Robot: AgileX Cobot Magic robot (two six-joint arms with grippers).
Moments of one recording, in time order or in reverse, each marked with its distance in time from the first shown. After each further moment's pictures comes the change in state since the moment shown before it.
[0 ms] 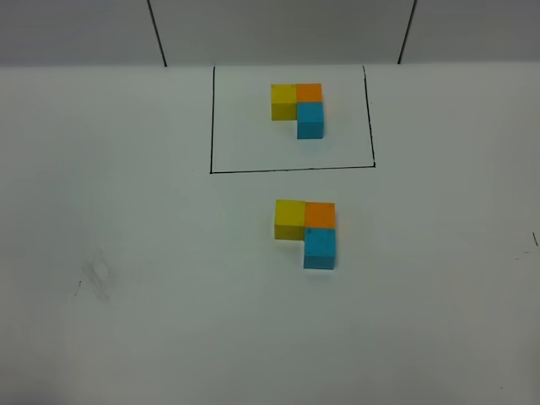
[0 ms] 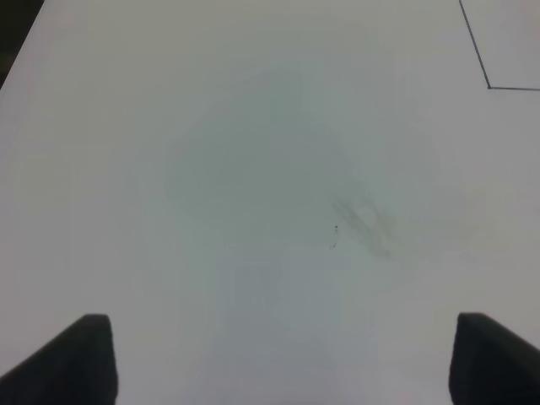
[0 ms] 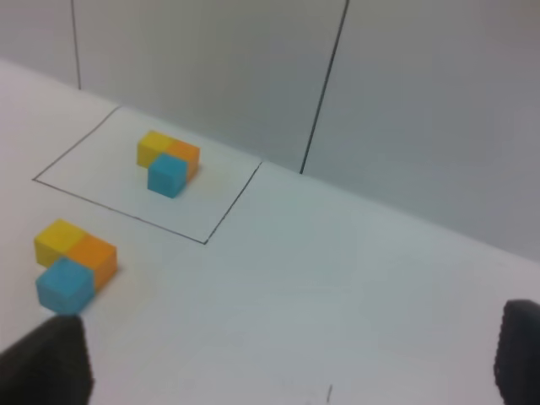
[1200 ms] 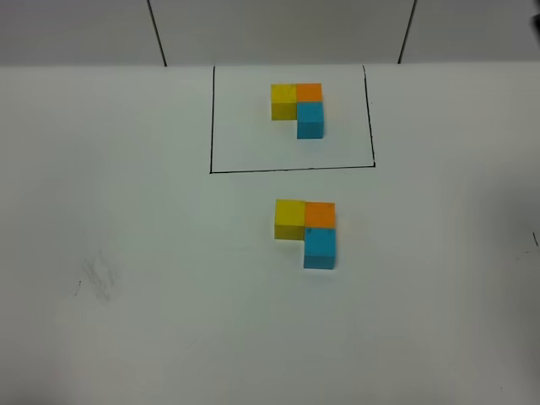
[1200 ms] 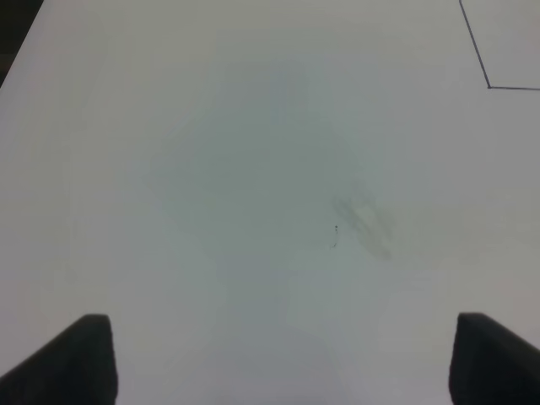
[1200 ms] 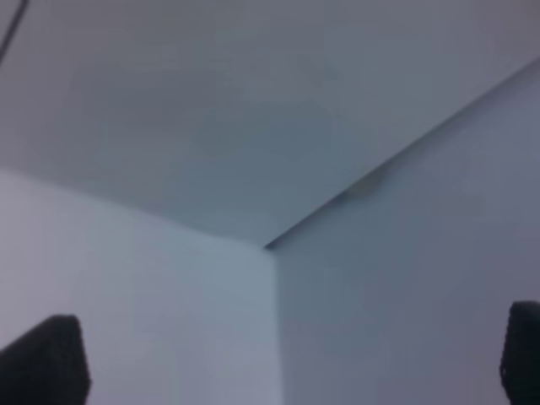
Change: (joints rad) left arm 0.000 0.000 0.000 0.000 0.000 0.000; right arm 0.313 1.066 -0.400 -1.064 0.105 0.709
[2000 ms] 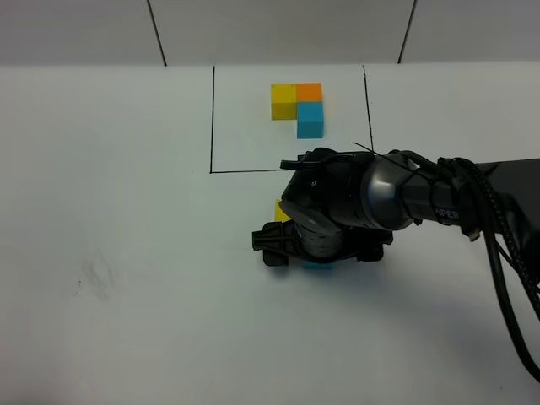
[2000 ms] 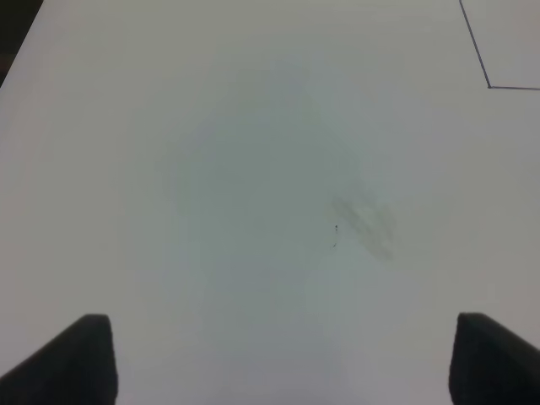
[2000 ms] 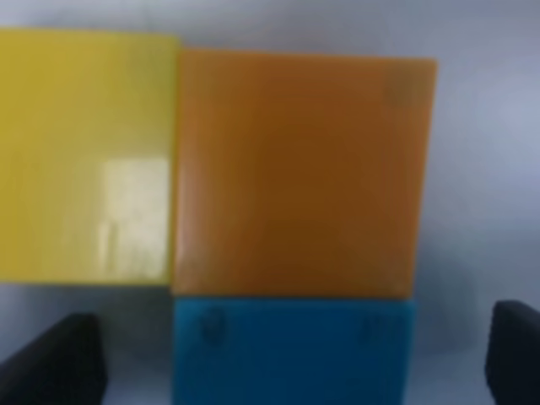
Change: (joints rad) left arm 0.000 0.000 0.000 0.000 0.000 0.000; right arm 0.109 0.891 0.000 0.825 -0.457 0.470
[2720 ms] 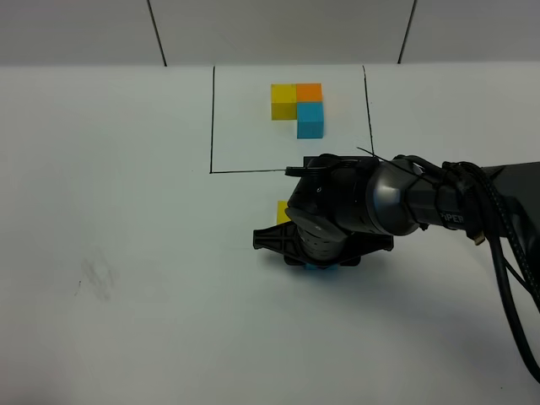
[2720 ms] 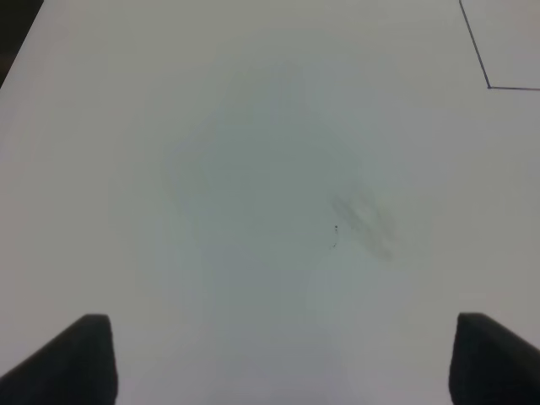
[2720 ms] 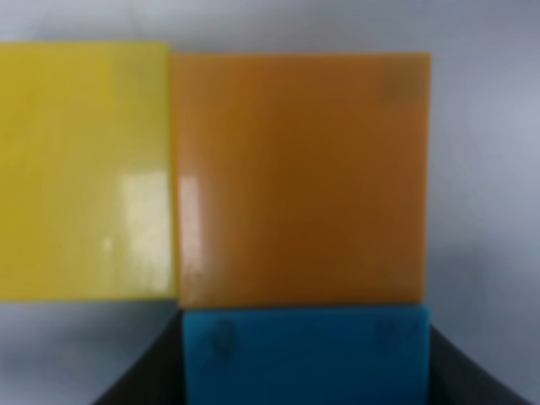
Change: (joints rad) left arm 0.000 0.000 0.000 0.000 0.000 0.000; right arm 0.000 0.006 0.039 -0.010 -0.084 0.073
